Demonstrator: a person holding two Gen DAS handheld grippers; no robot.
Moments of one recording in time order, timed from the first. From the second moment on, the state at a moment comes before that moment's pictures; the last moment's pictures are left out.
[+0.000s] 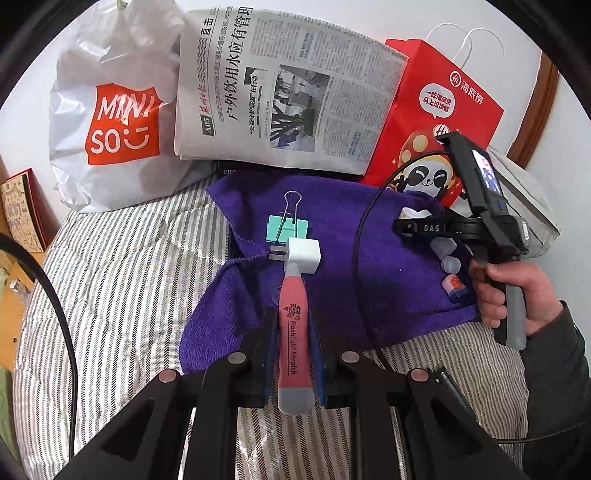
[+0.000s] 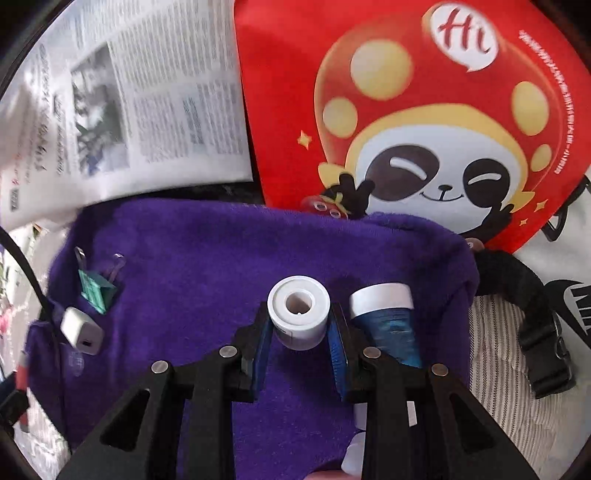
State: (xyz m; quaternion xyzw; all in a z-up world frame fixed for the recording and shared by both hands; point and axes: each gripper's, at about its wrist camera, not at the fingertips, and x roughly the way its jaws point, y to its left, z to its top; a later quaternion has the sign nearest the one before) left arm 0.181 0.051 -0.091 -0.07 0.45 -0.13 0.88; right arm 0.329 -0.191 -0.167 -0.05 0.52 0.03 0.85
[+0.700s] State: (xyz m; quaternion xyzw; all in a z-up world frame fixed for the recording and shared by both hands) left arm 0.192 0.032 -0.091 -0.07 0.46 -0.16 0.87; right arm 0.254 -0.201 -0.142 -0.06 0.51 0.06 0.86
